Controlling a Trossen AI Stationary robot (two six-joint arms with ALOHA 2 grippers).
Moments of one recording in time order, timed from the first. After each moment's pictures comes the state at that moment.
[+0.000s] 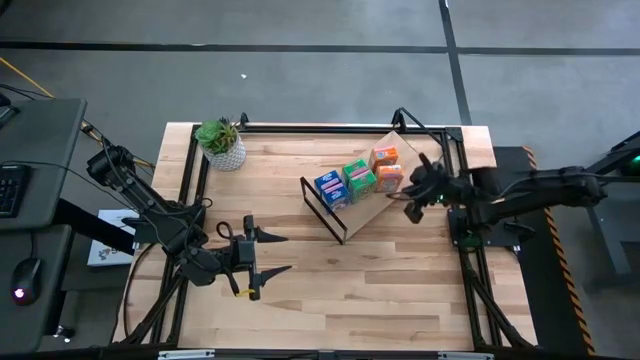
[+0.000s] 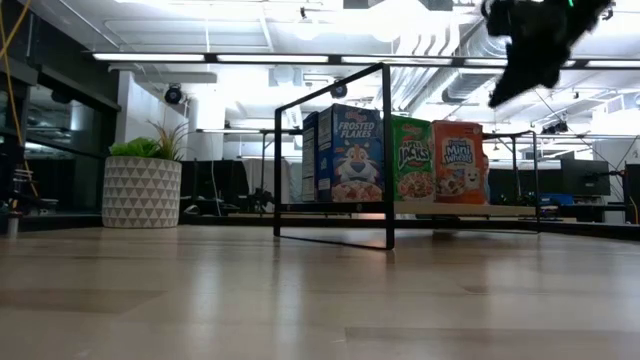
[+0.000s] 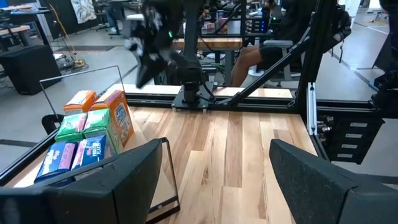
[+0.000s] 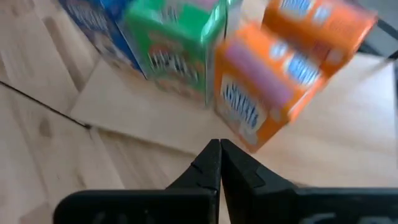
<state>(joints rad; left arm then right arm) -0.74 1.28 0.95 0.05 -0.90 -0.18 0.01 0.85 0.81 -0.84 0.35 0.49</state>
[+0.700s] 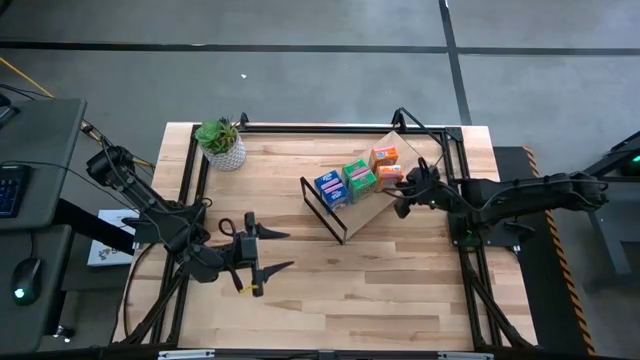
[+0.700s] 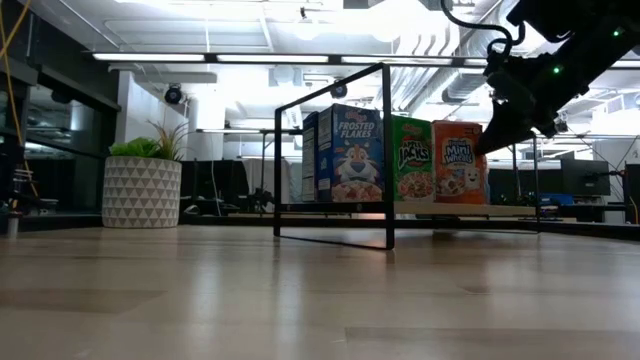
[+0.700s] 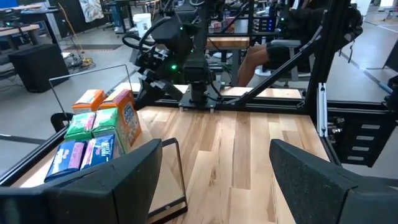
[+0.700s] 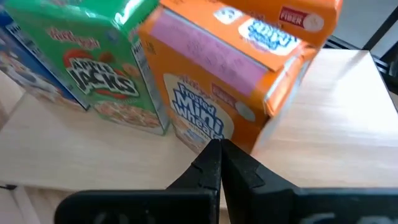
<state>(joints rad) -0.71 1.28 0.95 0.05 -0.90 -0.18 -0.03 0.83 0.46 -0.39 0.52 0.52</state>
